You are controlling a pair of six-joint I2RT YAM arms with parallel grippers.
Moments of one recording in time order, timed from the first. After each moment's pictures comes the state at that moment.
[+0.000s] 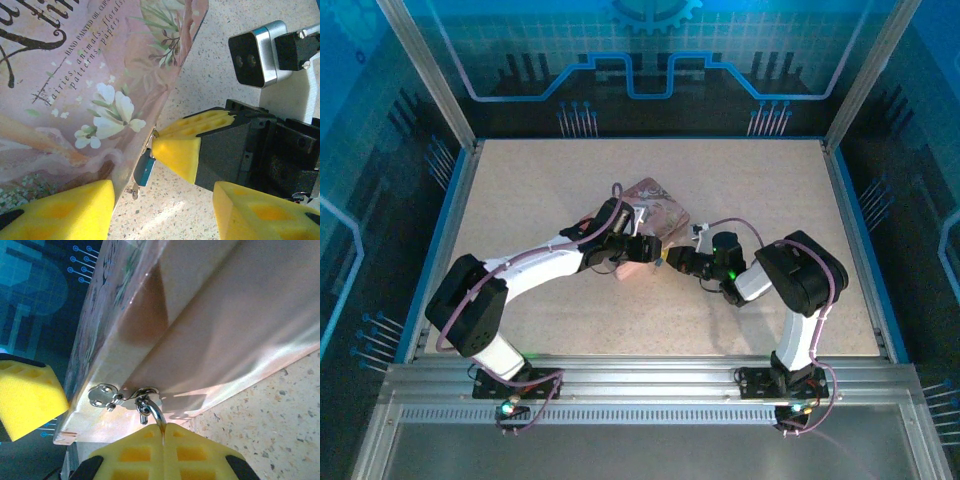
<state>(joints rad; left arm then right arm) -0.63 1.60 1.00 -0.21 0.23 -0.51 0.44 1.86 0.48 1.00 -0.56 0.90</state>
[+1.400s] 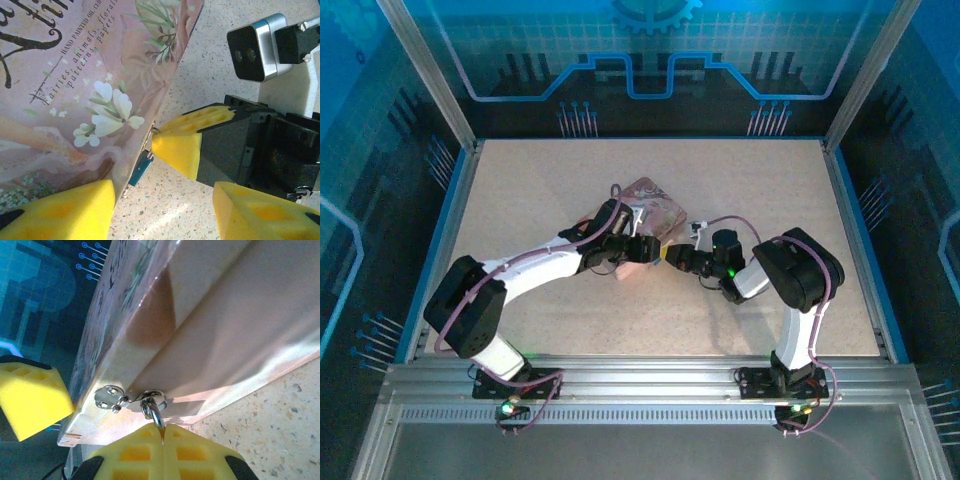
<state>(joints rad) -0.63 1.58 0.98 -0.20 0.21 -0.51 0.43 1.89 0.51 1.03 -0.60 0.90</state>
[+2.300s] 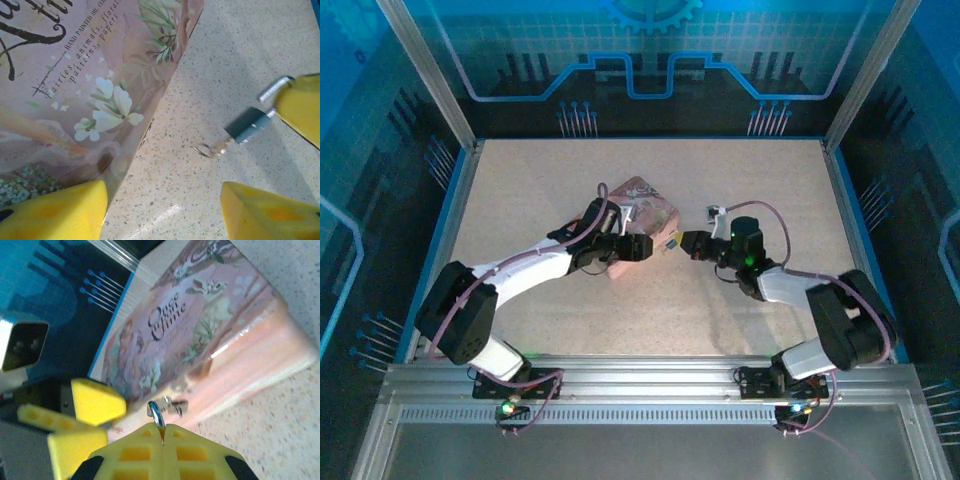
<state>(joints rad) -0.56 1.53 0.93 -0.20 0.25 -0.52 0.37 1.43 0.51 0.53 -0.53 0.70</state>
